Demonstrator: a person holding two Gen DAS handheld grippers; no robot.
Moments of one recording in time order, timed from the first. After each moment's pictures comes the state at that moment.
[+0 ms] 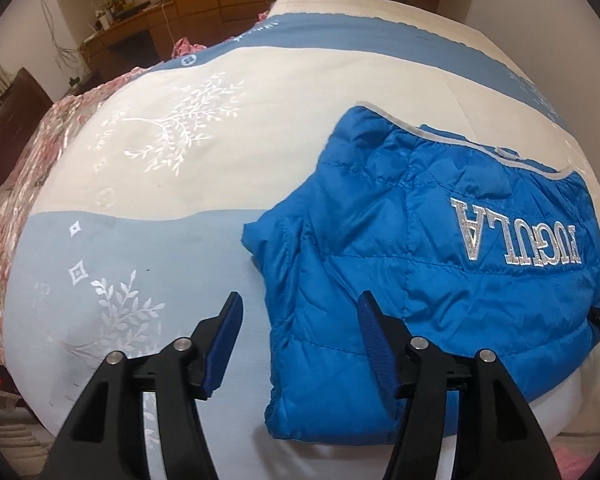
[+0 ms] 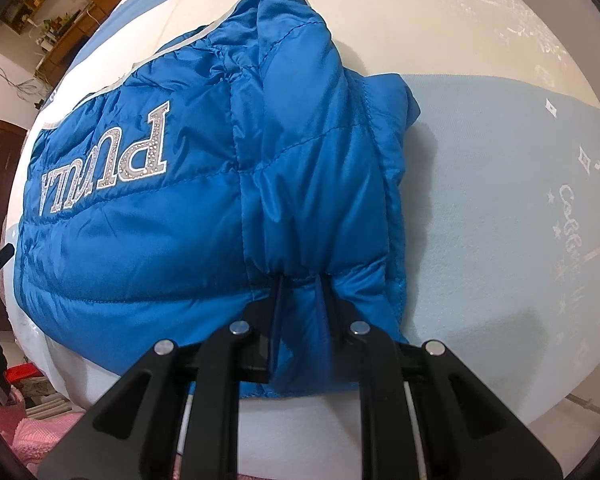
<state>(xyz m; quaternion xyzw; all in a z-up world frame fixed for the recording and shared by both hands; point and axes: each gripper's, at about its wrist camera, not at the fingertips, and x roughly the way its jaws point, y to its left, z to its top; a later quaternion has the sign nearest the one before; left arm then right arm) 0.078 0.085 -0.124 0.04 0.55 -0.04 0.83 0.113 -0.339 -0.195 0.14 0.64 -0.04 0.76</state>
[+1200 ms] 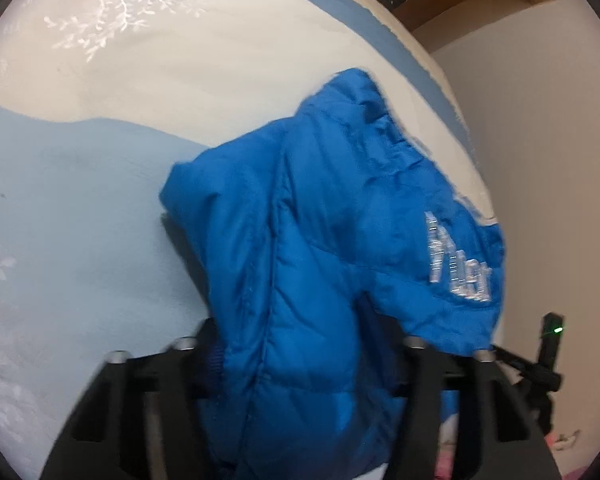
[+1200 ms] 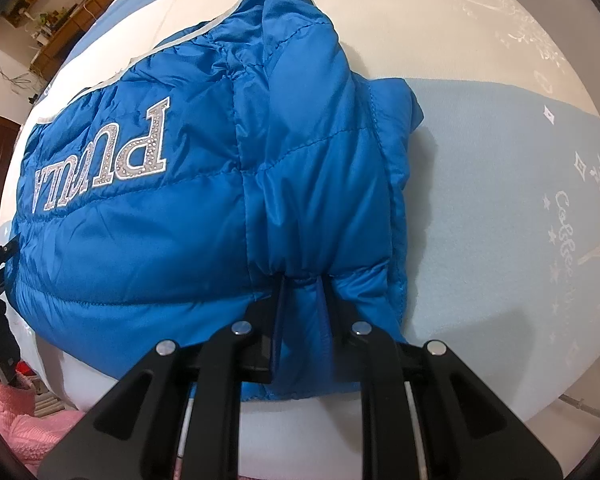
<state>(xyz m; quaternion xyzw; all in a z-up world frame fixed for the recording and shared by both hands) 0.103 0.144 -0.189 -0.24 0.59 -0.19 0.75 0.118 -0.330 -0.195 0.12 0.64 -0.04 0.76</state>
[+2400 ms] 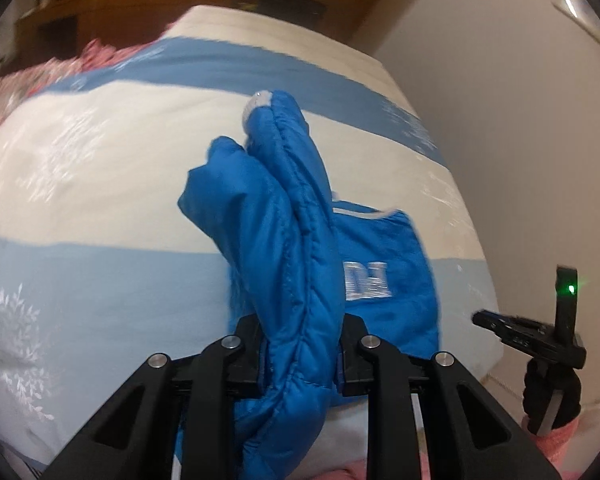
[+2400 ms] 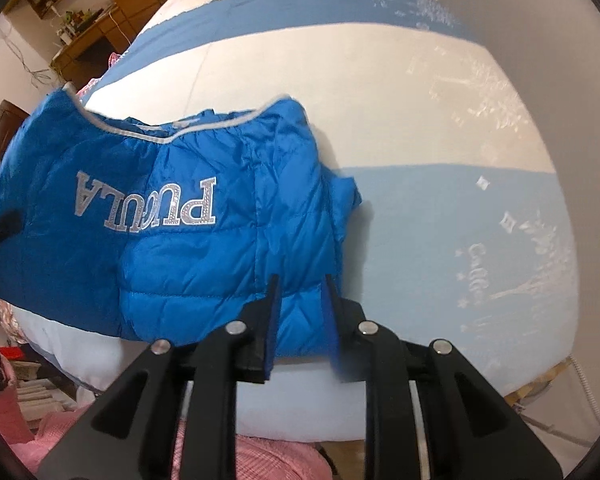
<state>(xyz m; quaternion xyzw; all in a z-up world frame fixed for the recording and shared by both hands) 0.065 -0.030 -0.017 -0.09 0.53 -0.22 0.81 0.097 -0.355 -0.074 0.08 0.60 -0.03 0.79</state>
